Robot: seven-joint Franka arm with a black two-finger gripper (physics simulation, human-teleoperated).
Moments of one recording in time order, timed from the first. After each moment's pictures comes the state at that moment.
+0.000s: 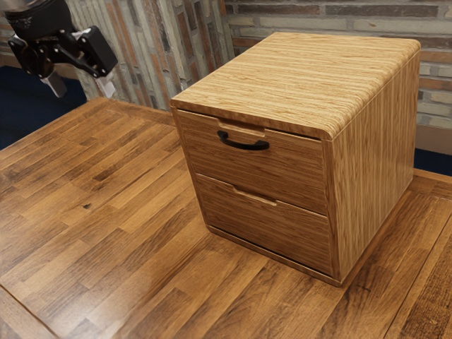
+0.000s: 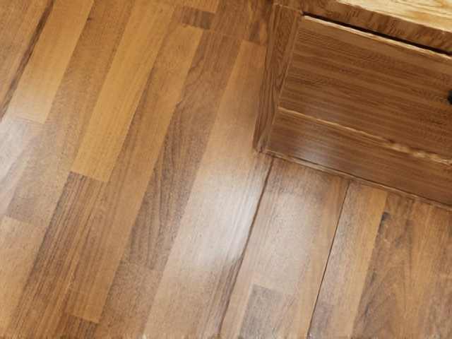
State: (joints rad) arm 0.23 -0.06 -0.12 -1.10 0.05 1.24 -0.16
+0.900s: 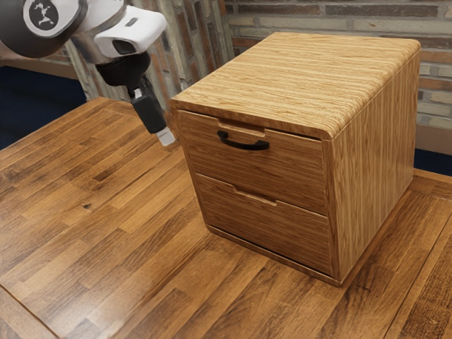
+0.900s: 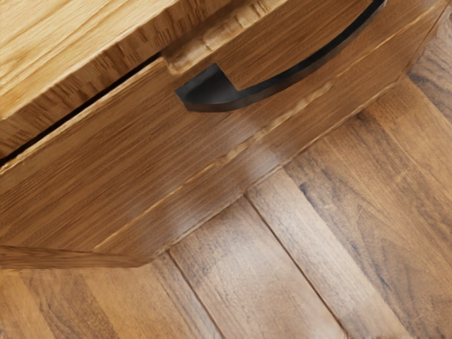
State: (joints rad) arm 0.19 -0.05 -0.12 -1.39 -0.07 1.56 0.67
